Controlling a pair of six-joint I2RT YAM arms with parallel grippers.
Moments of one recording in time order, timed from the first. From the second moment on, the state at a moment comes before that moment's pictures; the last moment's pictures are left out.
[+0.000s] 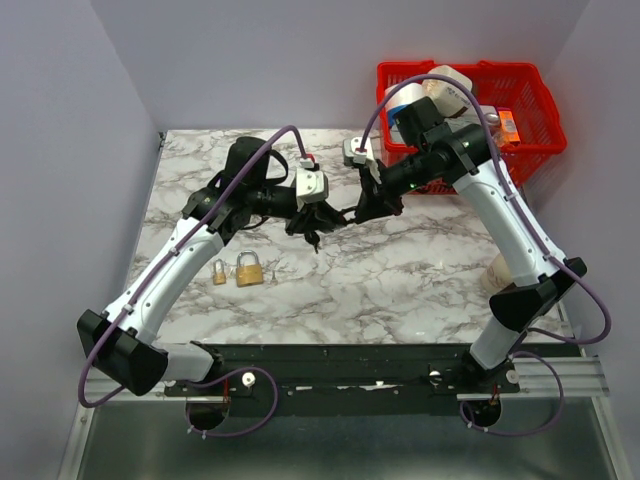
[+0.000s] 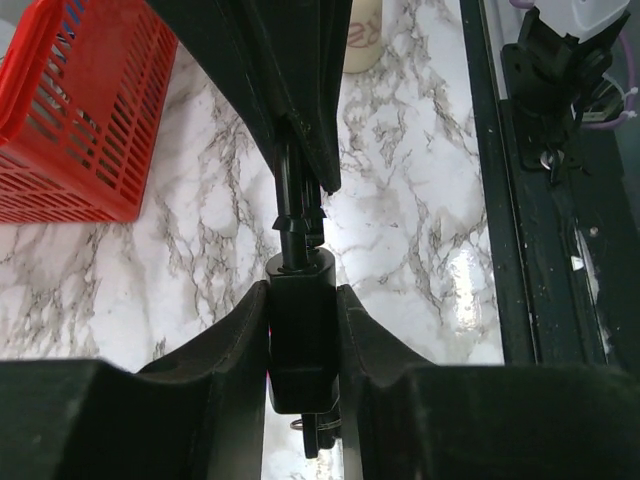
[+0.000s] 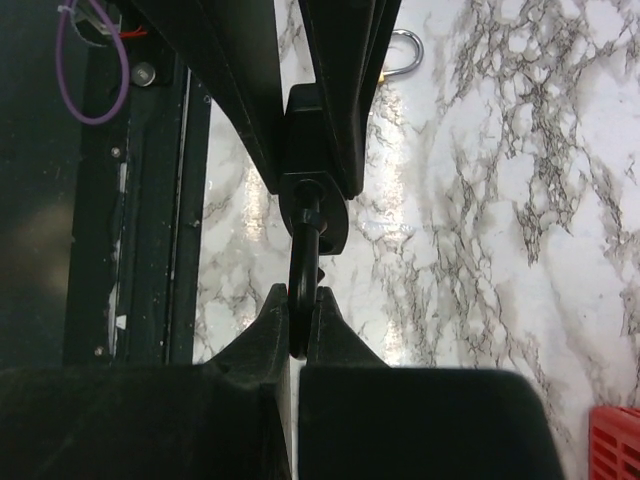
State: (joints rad) left arm -0.52 1.31 1.37 -0.57 0.93 0.55; right arm 0.56 1.71 2.07 -1.36 -0.81 -0.81
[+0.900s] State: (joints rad) left arm -0.32 1.30 1.18 0.43 0.77 -0.62; right arm 0.41 1.45 1.64 -0.57 -0.88 -0.05
